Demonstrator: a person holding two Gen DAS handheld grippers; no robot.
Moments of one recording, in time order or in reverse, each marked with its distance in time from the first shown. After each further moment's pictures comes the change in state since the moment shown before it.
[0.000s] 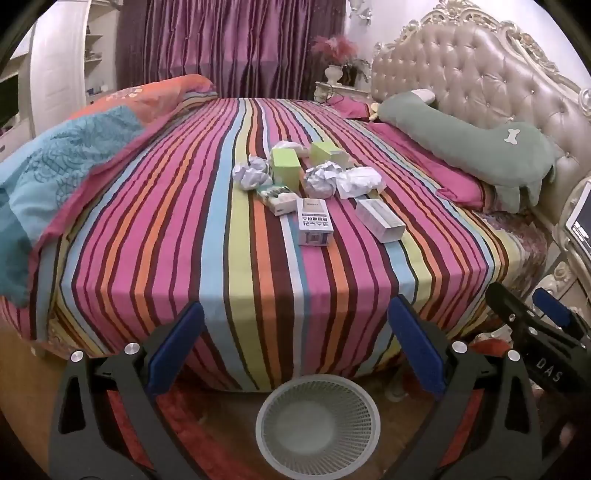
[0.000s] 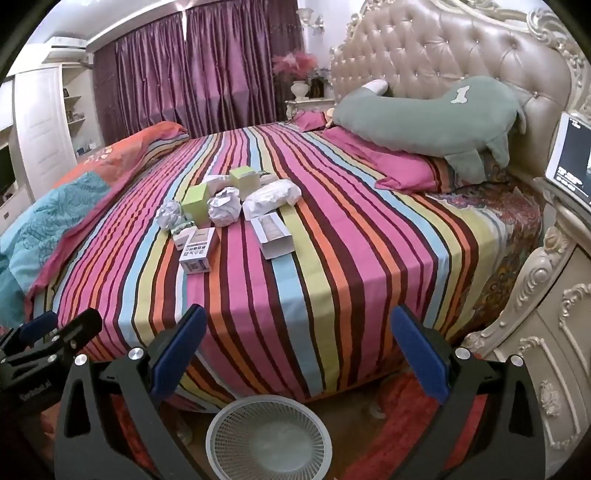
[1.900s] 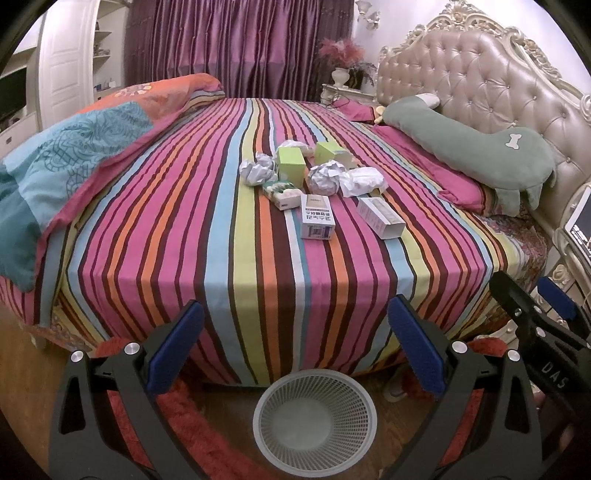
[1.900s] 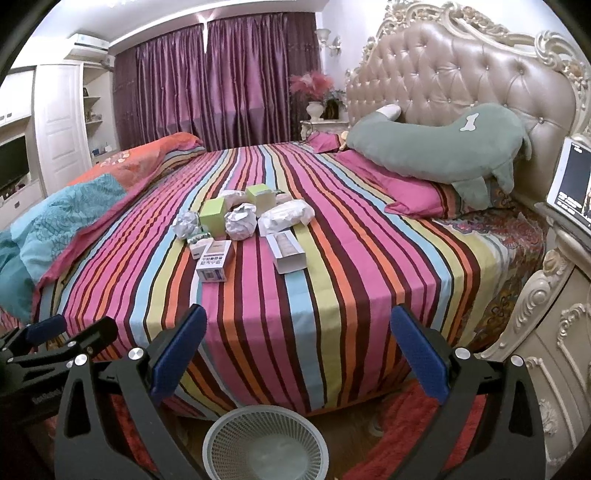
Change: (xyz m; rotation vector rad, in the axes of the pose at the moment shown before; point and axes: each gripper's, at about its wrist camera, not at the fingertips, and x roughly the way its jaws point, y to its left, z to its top) left arm -0.019 0.005 -0.013 -0.038 -0.018 0.002; right arm -0.020 0.011 -0.005 -0.064 -0.101 0.027
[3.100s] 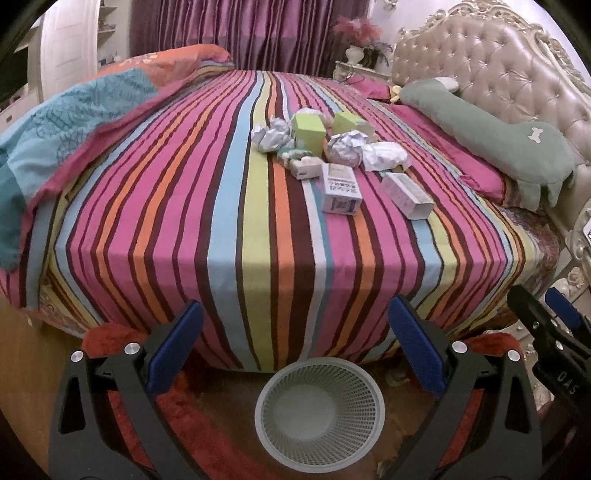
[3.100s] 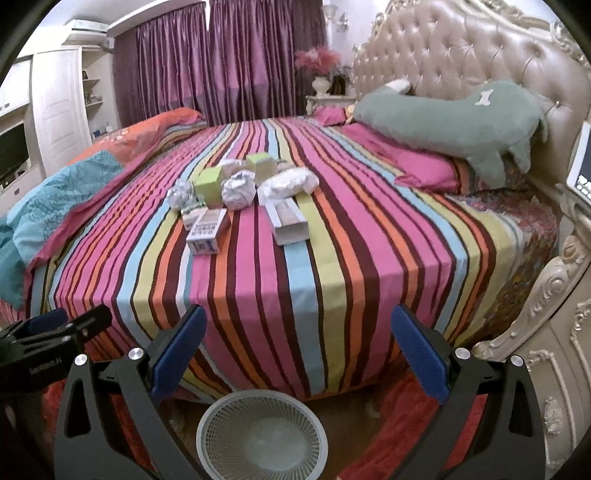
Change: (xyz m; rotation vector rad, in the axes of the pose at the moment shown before) left arm 0.049 0.021 -0.006 -0.051 0.109 0.023; right arm 0.039 -0.004 -0.014 -0.013 0.101 0.022
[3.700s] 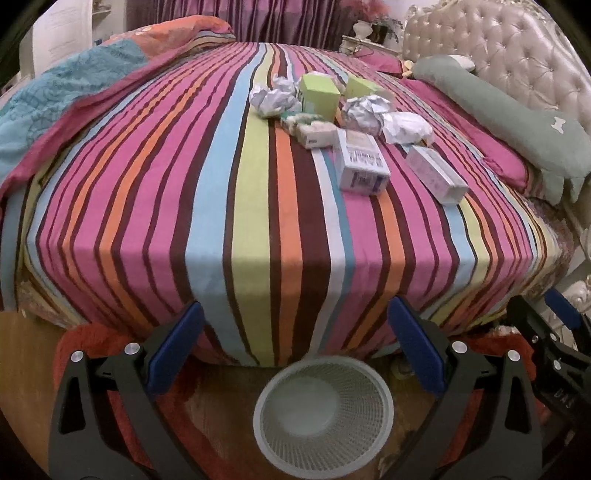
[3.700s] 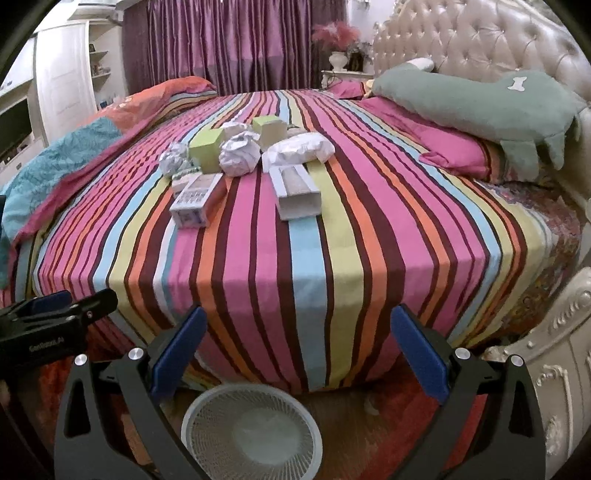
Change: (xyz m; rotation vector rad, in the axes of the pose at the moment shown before) left arm 0.068 0.003 0.018 -0.009 0.094 0.006; right arm 0.059 -0.001 0.004 -0.058 0.093 0.034
